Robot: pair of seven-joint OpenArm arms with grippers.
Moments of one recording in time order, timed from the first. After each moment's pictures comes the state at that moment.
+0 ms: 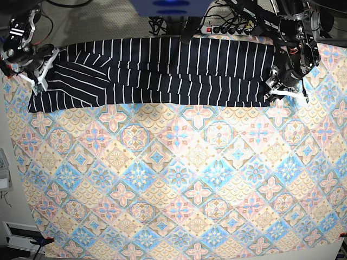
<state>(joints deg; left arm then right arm) 15.6 -12.2 -24.1 81.3 -44.2 -1.7 43.2 -26.0 18.0 33.4 95.8 9.9 41.8 -51.0</state>
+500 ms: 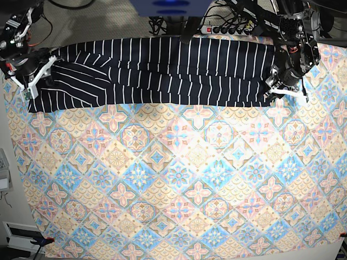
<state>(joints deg) 16.4 -12.2 -24.1 81.3 -44.6 -1.7 42.7 -26.1 14.3 39.2 105.1 20.4 41.6 -51.3</state>
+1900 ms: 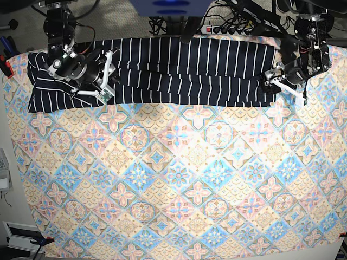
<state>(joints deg) 19.2 -22.1 -13.9 83.1 -43.8 -2.2 51.0 -20.9 16.3 3.2 104.9 9.4 41.3 -51.0</state>
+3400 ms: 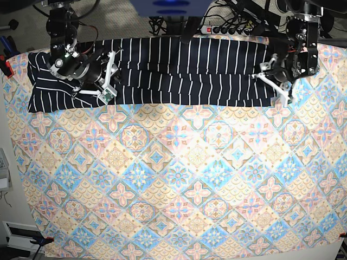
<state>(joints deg) 18.4 -21.5 -5.0 90.4 -39.3 0.4 57.5 -20.9 14.9 3.3 104.6 9.4 41.2 -51.1</state>
